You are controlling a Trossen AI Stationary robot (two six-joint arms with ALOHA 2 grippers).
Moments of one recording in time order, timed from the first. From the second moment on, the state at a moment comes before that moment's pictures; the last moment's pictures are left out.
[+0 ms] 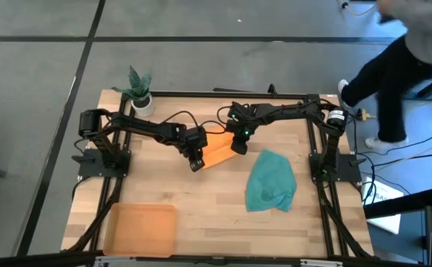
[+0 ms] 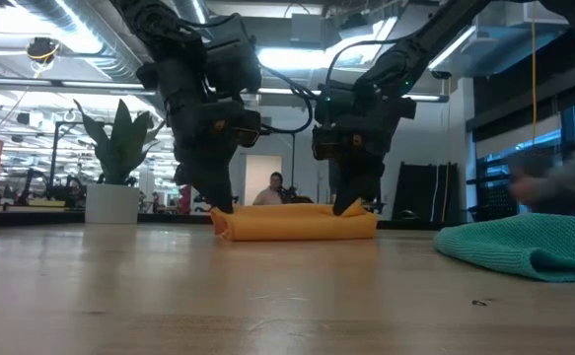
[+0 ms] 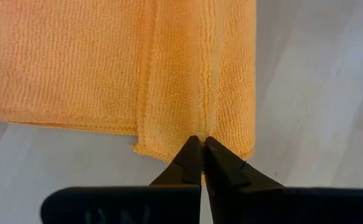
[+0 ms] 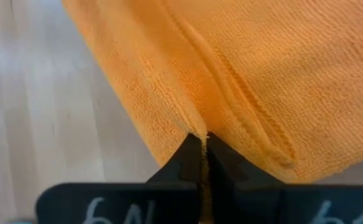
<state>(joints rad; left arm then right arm) 0.16 1.68 0.94 -0.38 0.16 -0.39 -0.40 1.90 1.19 -0.51 -0.43 -0.03</state>
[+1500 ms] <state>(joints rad) 0.09 1.68 0.93 -0.36 0.58 -0.35 -0.33 1.91 1.18 -0.78 -0.86 -0.14</state>
